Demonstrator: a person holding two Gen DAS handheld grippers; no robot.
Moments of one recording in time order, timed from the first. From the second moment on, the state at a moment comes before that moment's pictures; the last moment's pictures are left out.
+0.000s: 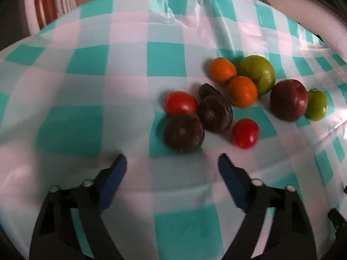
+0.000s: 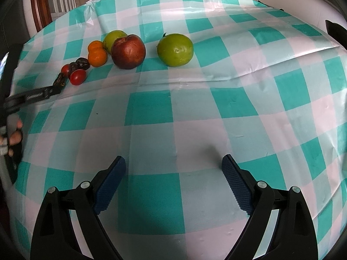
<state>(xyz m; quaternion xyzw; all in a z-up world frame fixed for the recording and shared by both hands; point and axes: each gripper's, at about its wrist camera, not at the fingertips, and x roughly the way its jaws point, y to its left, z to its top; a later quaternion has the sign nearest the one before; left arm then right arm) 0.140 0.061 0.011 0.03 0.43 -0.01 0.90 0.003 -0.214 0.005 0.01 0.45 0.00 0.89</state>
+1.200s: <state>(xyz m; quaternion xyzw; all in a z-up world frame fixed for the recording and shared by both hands) 0.063 0.098 0.035 -0.08 0.38 0.02 0.92 0.162 -0.029 0.008 -0.08 0.43 0.19 0.88</state>
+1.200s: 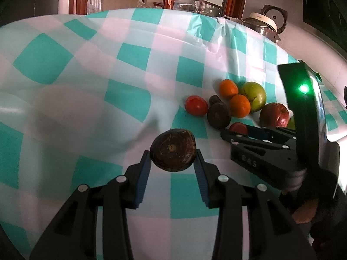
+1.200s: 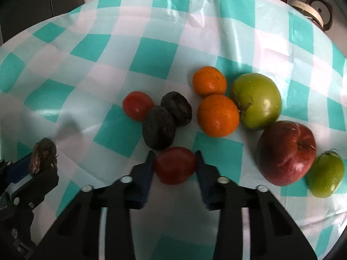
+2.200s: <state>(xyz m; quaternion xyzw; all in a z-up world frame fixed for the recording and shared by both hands) -0.023 0.005 0.025 -0.03 0.39 -0.09 0.92 -0.102 -0.209 0.040 0.05 0.38 0.10 0.92</state>
